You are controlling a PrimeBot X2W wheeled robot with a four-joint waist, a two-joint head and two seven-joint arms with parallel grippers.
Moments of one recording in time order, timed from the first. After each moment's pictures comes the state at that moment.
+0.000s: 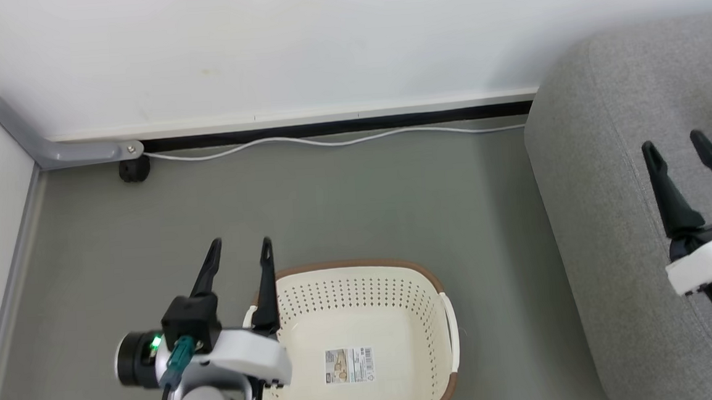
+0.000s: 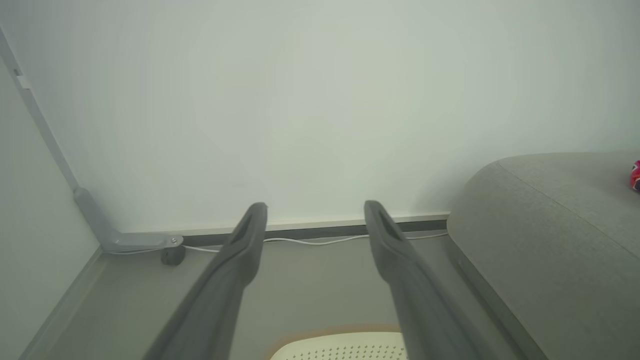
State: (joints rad) left arm -0.22 0.05 -0.29 0.32 -0.25 0.16 -0.26; right arm -0.38 -0.48 0.29 0.34 0.61 0.13 -0.26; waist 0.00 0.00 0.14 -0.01
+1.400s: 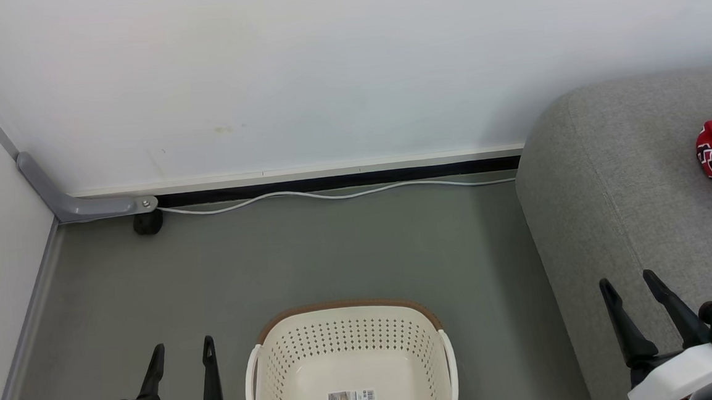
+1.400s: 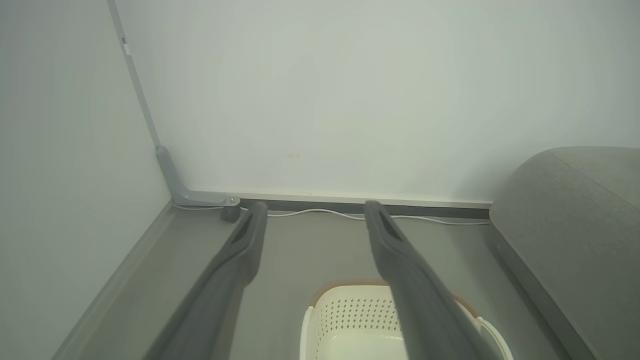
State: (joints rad) left arm 0.08 0.05 -0.07 0.24 -0.19 0.10 -0.26; right arm -0.07 -0.32 0.24 0.34 0.47 0.13 -0.26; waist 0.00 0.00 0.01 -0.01
